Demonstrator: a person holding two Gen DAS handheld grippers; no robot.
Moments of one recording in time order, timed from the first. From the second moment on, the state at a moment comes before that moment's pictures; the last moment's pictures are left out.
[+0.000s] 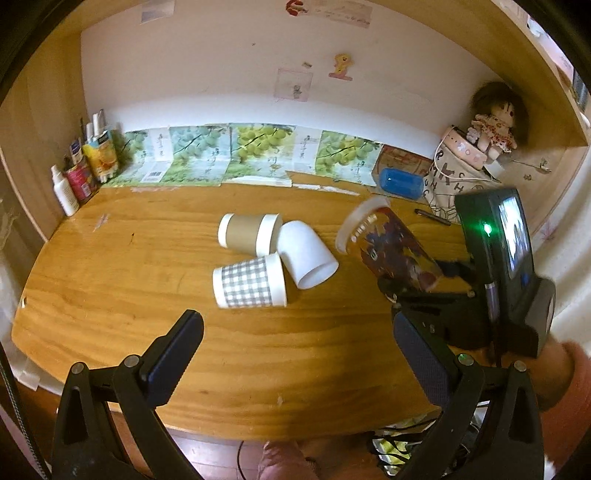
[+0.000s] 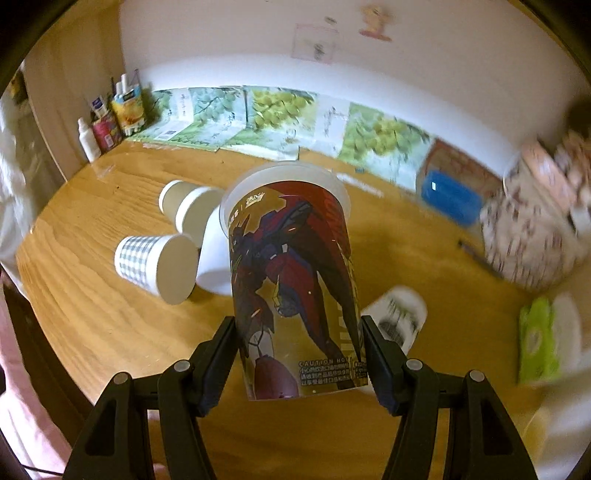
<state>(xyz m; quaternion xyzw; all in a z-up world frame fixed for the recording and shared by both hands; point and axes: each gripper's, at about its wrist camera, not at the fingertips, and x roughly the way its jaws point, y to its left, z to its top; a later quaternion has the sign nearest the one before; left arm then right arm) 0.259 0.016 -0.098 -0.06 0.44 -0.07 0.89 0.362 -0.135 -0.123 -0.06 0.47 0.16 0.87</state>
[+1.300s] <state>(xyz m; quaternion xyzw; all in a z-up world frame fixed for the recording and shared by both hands) 0.283 0.023 -0.115 0.00 0.50 -0.04 0.87 0.307 -0.139 -0.198 0.12 0.55 0.13 0.82</state>
